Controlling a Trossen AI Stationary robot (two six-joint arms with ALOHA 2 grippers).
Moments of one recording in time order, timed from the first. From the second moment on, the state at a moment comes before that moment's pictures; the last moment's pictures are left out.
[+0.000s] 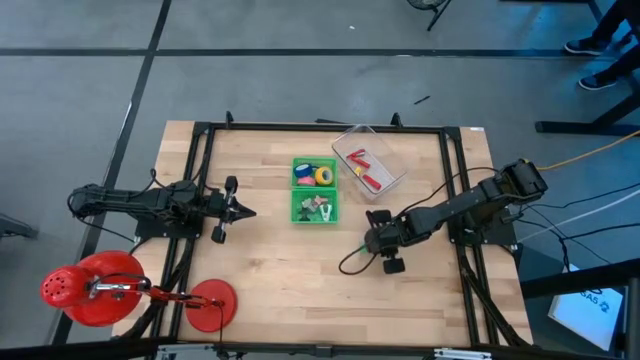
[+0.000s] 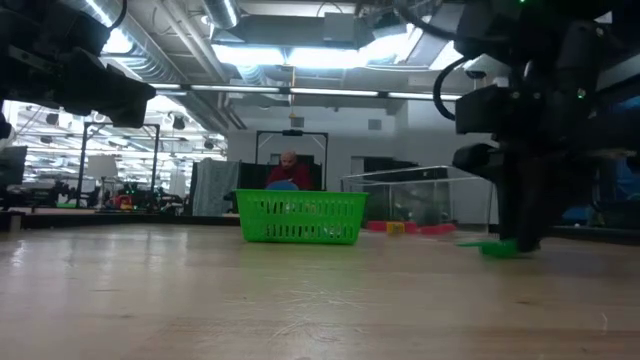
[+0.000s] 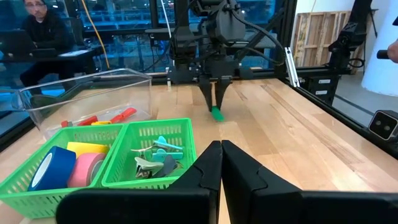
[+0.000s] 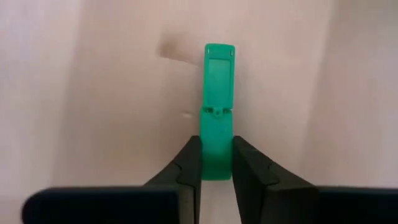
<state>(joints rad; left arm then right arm) -0.01 0.12 0.01 0.03 0.07 0.02 0.32 1.59 0.77 -0.45 0.08 0.10</state>
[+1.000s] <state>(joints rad) -0.01 0.12 0.01 0.03 0.07 0.02 0.11 1.59 1.48 -0.71 -0.14 -0.24</state>
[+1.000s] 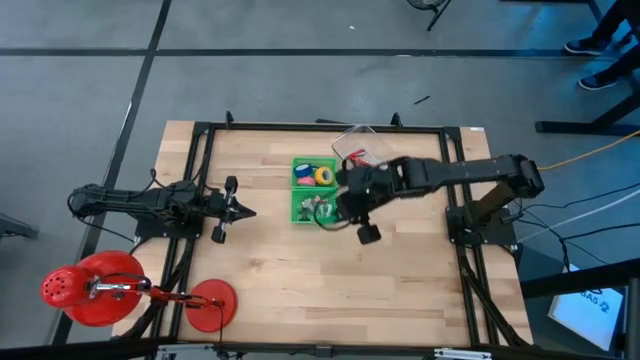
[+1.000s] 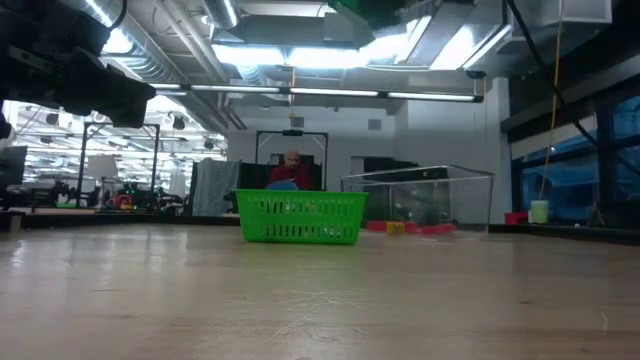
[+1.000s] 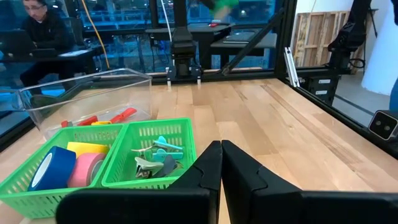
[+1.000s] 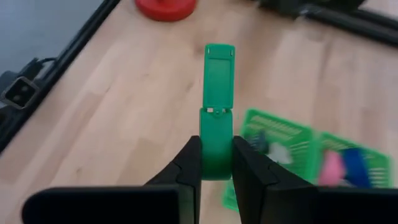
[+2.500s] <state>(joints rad) -0.01 0.12 0.01 0.03 0.07 0.02 -0.55 1.44 1.27 -0.72 -0.13 -0.16</state>
